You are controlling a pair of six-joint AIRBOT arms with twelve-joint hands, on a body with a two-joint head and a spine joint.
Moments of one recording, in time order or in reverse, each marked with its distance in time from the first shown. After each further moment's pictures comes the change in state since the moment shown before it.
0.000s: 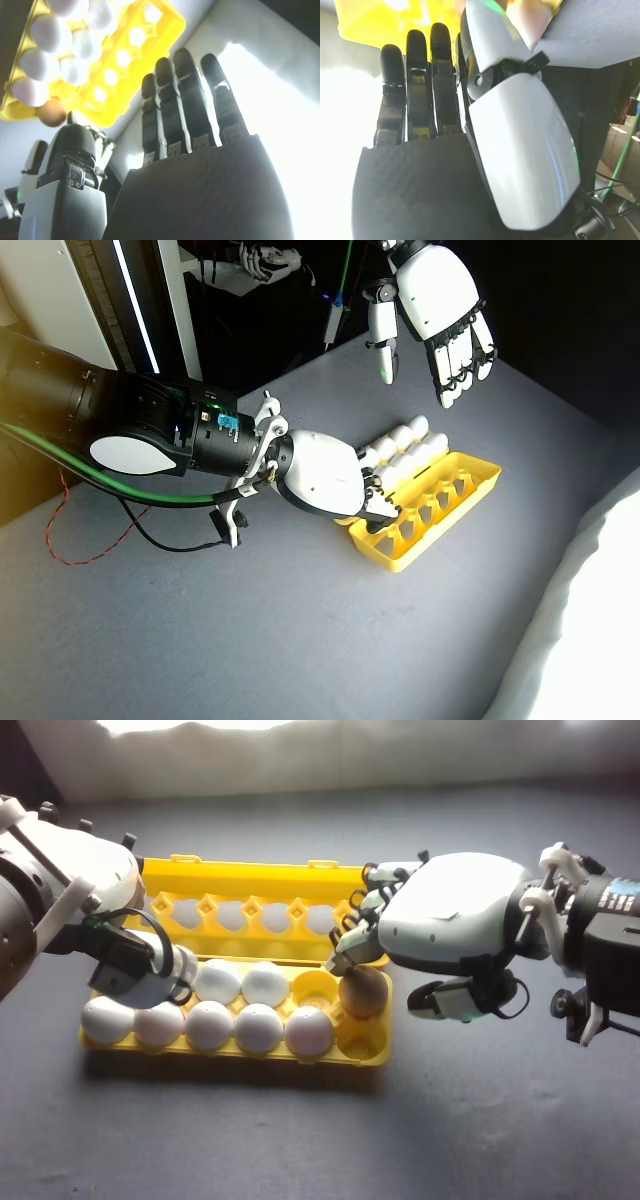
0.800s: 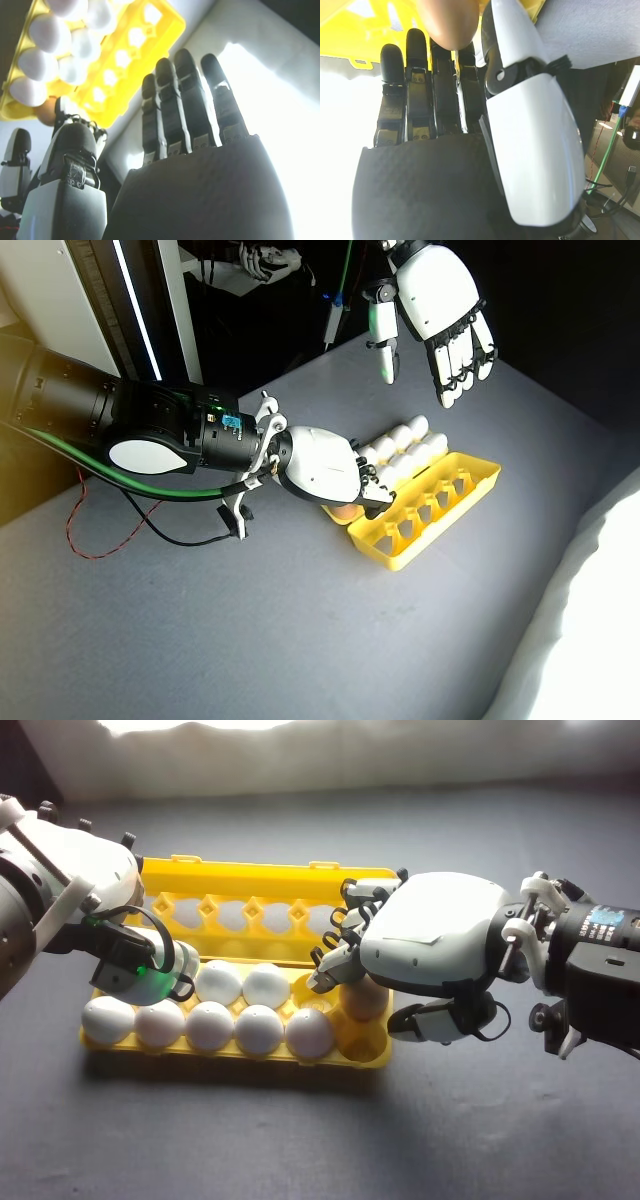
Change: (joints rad) left arm 0.000 0.000 0.000 0.003 -0.001 0.000; right arm -0.043 -0.033 0.003 -0.023 0.088 -0.019
